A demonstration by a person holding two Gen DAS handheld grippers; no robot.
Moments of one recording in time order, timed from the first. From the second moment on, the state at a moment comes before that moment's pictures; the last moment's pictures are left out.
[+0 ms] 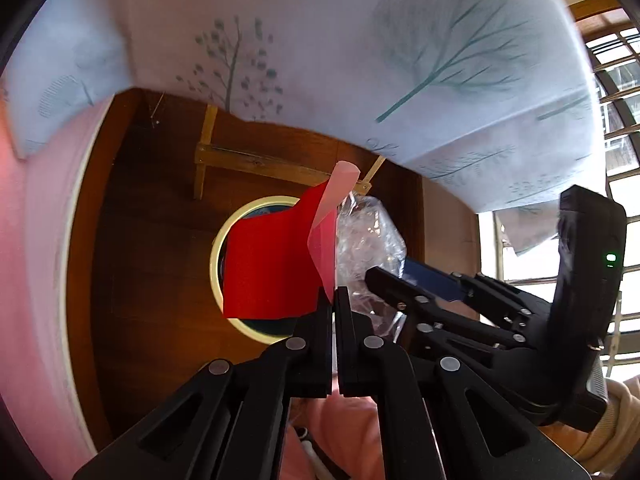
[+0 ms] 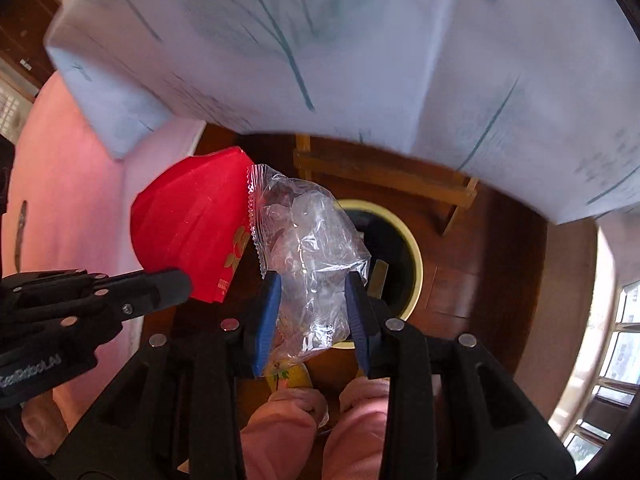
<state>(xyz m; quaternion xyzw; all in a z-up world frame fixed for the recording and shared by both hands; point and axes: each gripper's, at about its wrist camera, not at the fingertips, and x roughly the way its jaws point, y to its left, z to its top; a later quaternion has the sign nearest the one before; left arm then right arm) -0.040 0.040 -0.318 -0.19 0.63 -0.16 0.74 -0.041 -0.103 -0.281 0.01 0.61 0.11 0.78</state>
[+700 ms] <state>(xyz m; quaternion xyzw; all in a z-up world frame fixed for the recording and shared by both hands) -0.024 0.050 -0.401 -0.18 0.63 -0.11 0.74 -0.029 -0.137 -0.392 0.06 0.66 0.06 0.75</state>
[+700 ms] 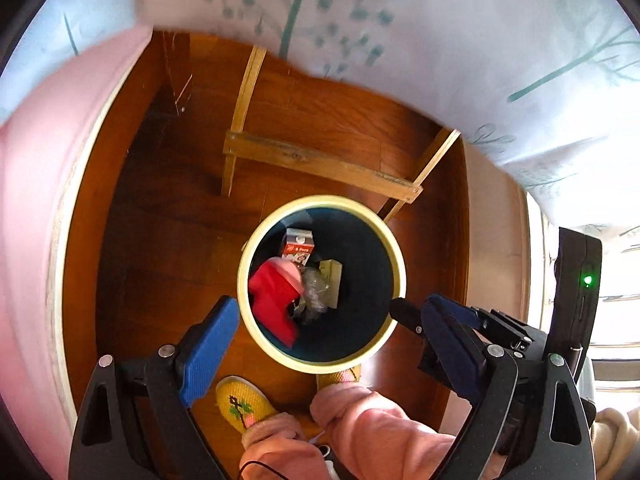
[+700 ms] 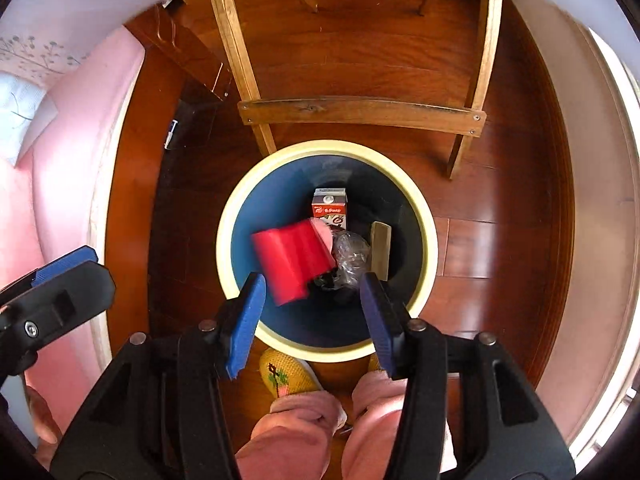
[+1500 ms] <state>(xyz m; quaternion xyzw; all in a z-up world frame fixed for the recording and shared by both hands) -0.058 0.074 -0.075 -0.13 0.50 -0.09 0.85 -0.048 -0.107 -0.102 0.01 0.57 0.09 0.82</state>
